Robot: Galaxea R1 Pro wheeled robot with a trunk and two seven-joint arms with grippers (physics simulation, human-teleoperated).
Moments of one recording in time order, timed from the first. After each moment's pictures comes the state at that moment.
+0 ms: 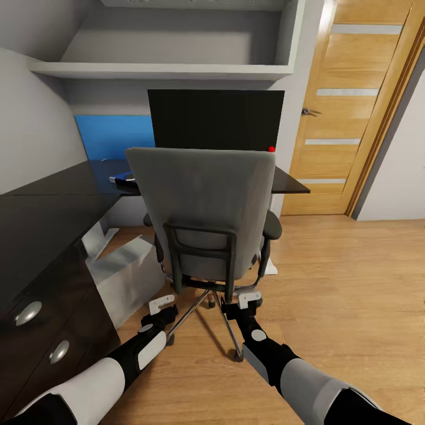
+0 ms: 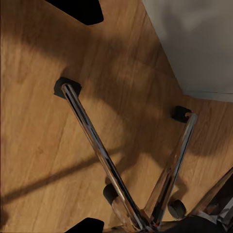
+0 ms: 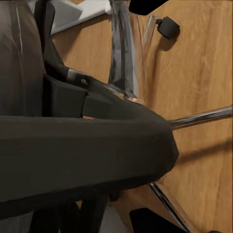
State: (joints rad) left arm -0.75 -0.02 -0.67 -0.40 0.91 -0.12 0.37; right arm -0.76 0.14 0.67 -0.28 -0.43 -0.36 -0.19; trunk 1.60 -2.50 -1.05
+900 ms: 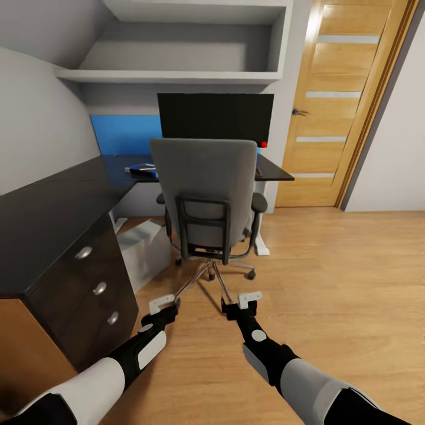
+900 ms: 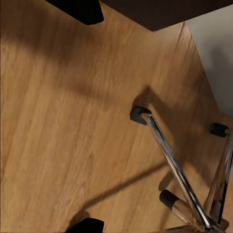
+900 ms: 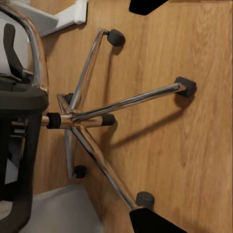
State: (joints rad) left arm -0.75 -0.02 -0.67 -0.40 0.91 -0.12 0.37; right arm -0.76 0.14 0.67 -0.28 -0.43 -0.36 -0.19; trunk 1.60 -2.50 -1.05
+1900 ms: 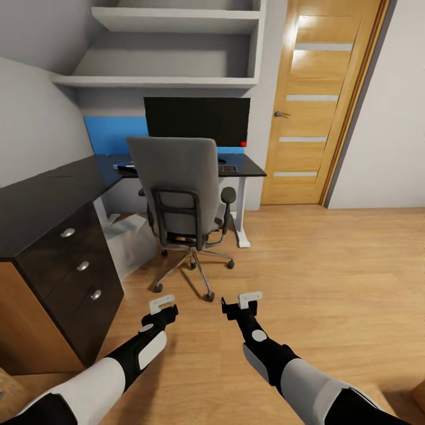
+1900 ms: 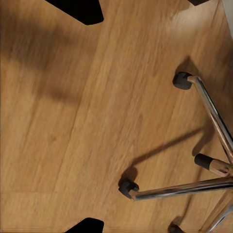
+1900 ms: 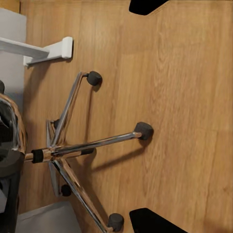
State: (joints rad) left arm -0.75 -0.03 -0.67 -0.40 0.91 -0.12 0.37; right arm -0.76 0.14 0.67 -0.28 -0.43 -0.36 -0.19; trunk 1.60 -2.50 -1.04
